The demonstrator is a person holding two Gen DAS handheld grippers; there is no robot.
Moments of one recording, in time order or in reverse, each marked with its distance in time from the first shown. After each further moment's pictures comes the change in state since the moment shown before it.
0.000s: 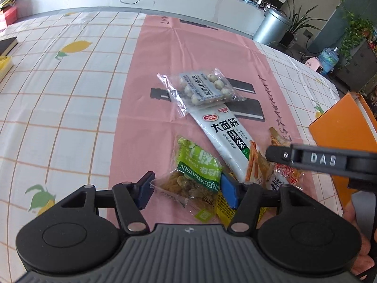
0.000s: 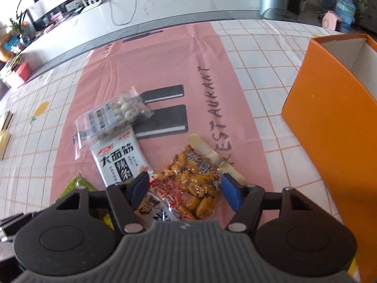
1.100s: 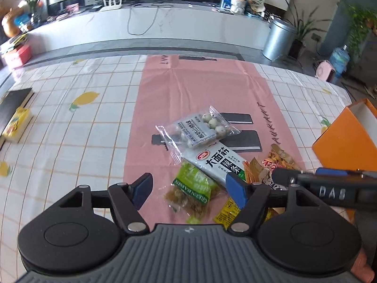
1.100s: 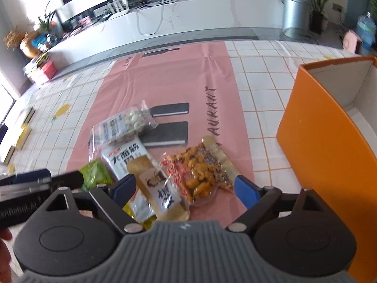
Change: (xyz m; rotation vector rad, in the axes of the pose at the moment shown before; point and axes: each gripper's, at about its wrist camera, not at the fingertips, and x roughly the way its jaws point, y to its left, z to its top) left arm -0.023 -0.044 0.027 0.122 -0.125 0.144; right arm -0.018 -0.028 0.008 -0.047 -0.080 0.109
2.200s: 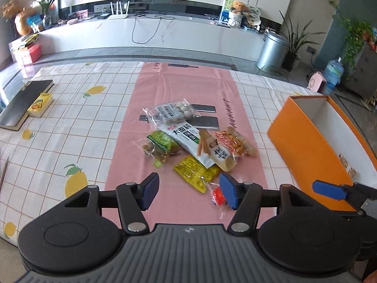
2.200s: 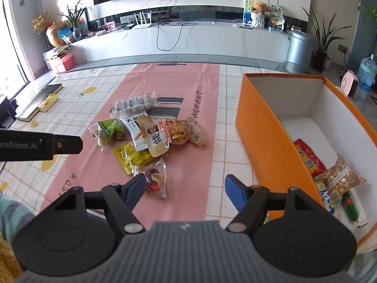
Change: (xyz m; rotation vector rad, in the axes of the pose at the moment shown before) left arm -0.107 -0.053 -0.059 -0.085 -0.063 0.002; right arm -0.125 -0.028 -0.091 -0.198 -0.119 0.001
